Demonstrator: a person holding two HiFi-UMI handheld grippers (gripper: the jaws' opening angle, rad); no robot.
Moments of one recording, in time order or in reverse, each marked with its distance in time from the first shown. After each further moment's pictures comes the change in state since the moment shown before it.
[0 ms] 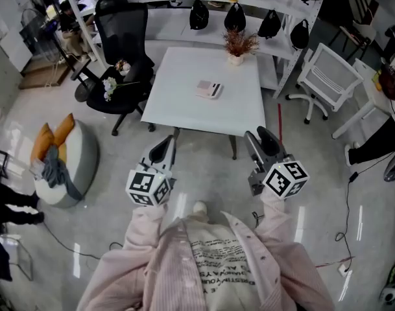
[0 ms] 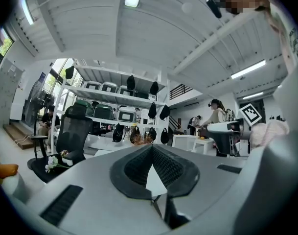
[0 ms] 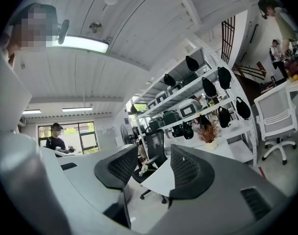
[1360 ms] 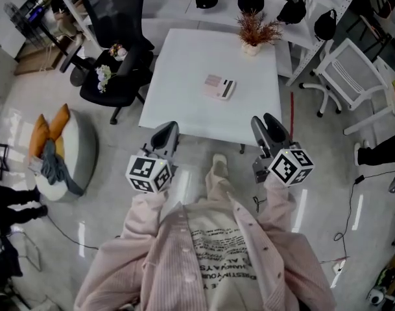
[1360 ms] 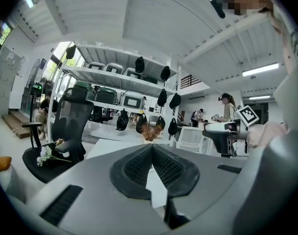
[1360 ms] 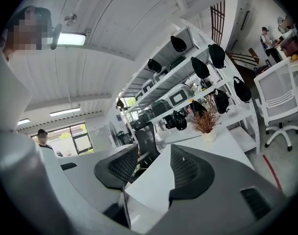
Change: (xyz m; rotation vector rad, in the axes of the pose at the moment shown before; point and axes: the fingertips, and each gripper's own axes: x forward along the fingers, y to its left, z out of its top) left arm 0.144 0.106 -0.045 -0.074 0.127 0.002; right arm 0.158 -0.110 -0.031 0.108 0.089 -0.066
